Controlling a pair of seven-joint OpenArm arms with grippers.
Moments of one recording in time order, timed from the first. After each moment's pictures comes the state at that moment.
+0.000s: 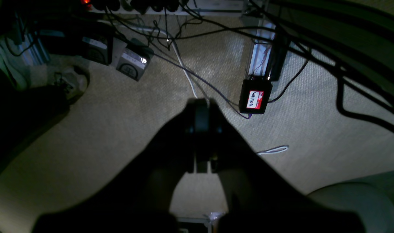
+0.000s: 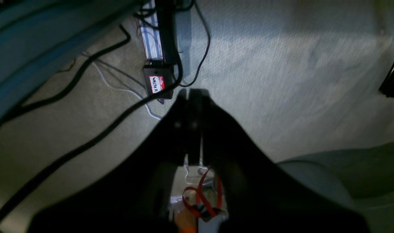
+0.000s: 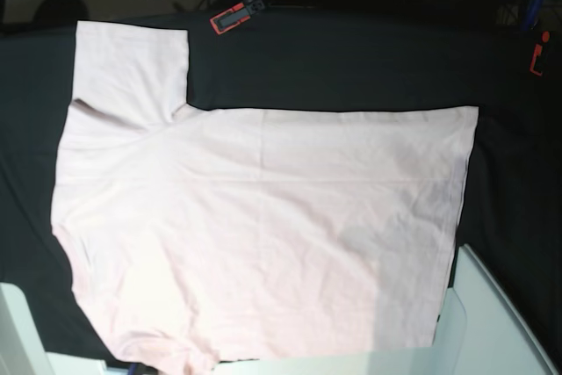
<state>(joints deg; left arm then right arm) 9.3 -3.3 -7.3 8.7 4.9 -0.3 -4.2 -11.9 0.6 2.7 15.5 -2.6 0.7 -1.9</state>
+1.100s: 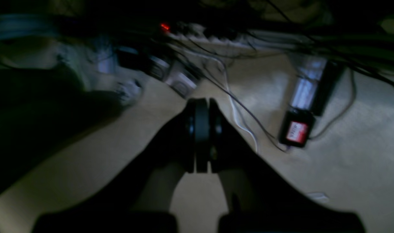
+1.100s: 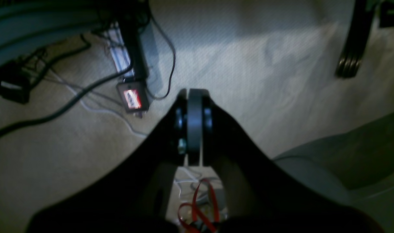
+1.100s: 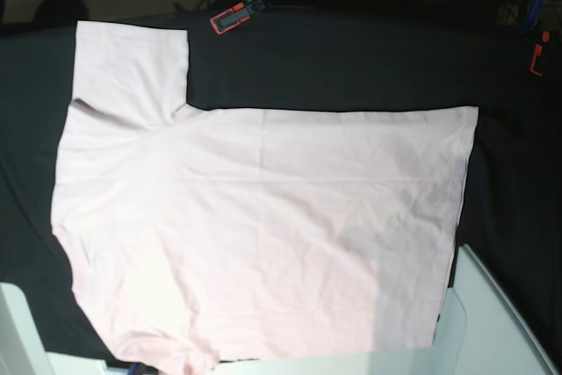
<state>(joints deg) 39.3 -8.4 -14.6 49.5 -1.8 -0.5 -6.9 -41.9 0.6 12.0 67.4 -2.7 0.7 -15.3</state>
